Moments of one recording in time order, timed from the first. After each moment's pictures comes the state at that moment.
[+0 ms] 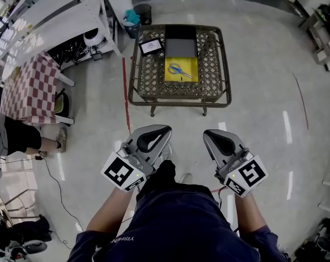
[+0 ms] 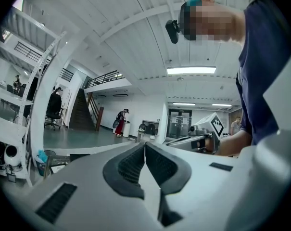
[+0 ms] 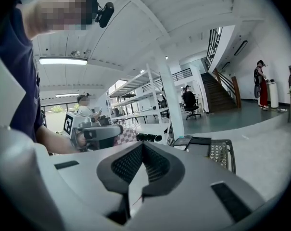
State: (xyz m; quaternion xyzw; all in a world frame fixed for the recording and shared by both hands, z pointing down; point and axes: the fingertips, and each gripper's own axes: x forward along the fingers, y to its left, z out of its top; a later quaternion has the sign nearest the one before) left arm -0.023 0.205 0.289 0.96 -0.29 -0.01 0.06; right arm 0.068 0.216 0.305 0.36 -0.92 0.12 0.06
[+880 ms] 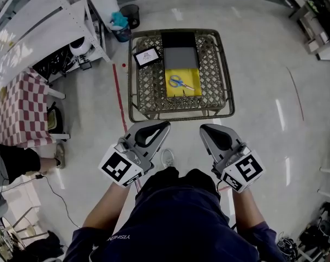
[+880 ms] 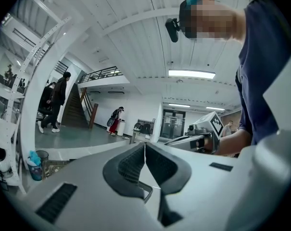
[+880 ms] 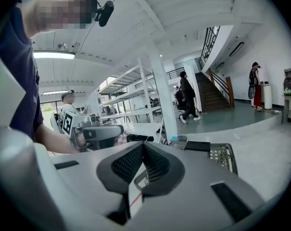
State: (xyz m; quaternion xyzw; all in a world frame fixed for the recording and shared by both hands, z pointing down) left arm -0.073 0.064 0.290 0.97 -0.24 -0.02 0.08; right arm 0.010 0.082 0.305 0.41 -0.90 0.13 0.08
